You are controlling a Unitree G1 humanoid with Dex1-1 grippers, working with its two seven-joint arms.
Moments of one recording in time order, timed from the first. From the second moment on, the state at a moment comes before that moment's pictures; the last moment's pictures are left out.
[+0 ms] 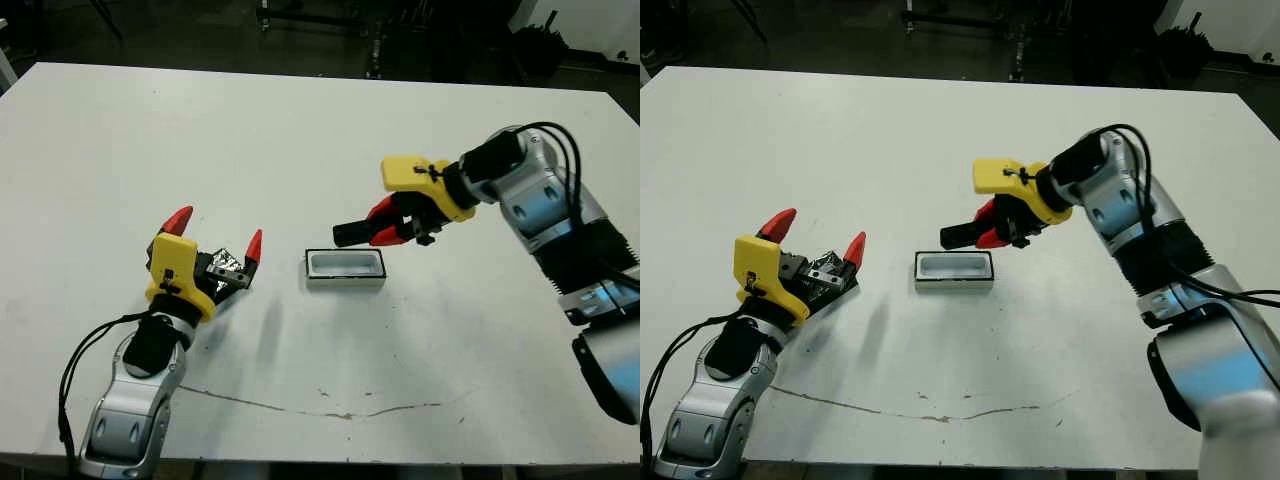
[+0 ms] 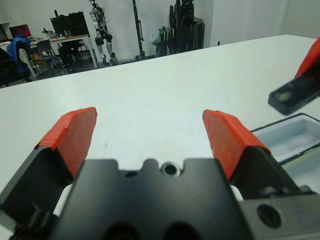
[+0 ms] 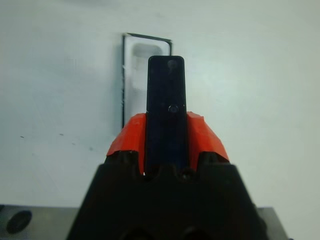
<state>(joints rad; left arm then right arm) 0.02 0.20 -0.04 -0.34 -0.06 0.23 -0.14 -0.97 -0.55 0.53 0.46 -0.13 0.28 1.41</state>
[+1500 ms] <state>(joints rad) 0.03 0.20 -0.04 -0.33 -0.12 0.23 -0.16 -0.92 -0.51 0.59 0.33 -0.19 0.46 1.35</state>
